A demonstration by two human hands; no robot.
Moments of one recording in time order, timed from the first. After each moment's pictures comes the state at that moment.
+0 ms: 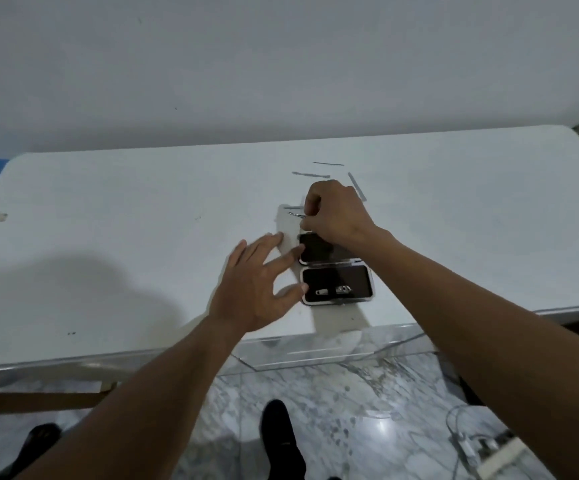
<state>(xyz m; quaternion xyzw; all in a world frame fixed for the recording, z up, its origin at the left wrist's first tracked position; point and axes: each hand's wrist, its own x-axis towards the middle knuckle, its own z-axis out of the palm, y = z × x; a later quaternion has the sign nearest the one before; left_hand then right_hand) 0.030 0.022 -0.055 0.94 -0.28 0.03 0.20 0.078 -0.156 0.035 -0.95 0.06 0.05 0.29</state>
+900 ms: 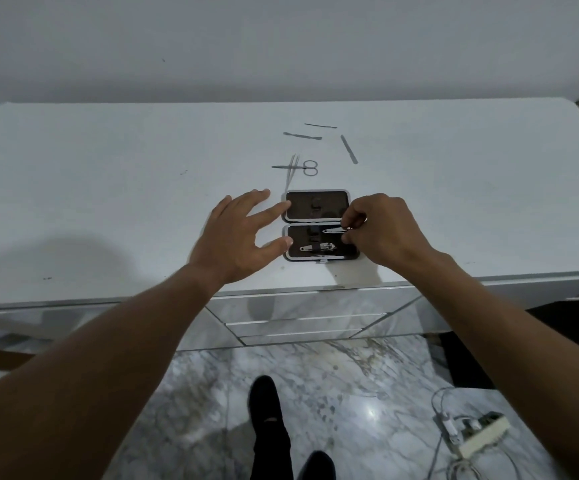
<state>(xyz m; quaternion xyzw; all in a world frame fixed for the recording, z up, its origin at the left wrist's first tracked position) 0.031 0.021 -0.057 0.94 -0.27 0.04 0.20 -0.016 -0.212 0.013 -0.96 0.08 0.05 0.25</state>
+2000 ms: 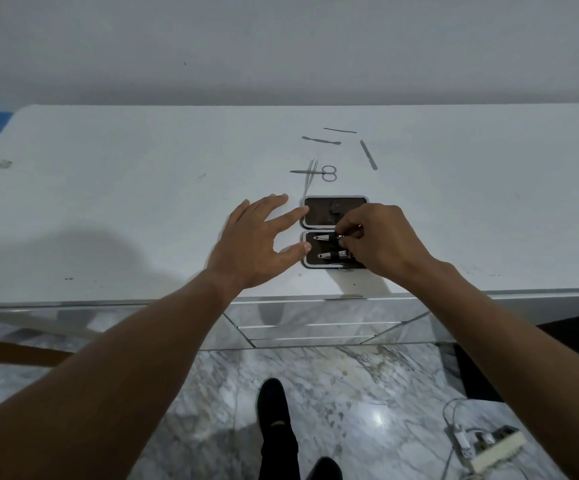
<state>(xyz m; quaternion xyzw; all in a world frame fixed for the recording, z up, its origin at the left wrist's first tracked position) 0.030 0.021 -0.057 0.94 -0.26 0.03 0.20 -0.011 -0.188 0.010 -0.96 0.02 0.05 0.27</state>
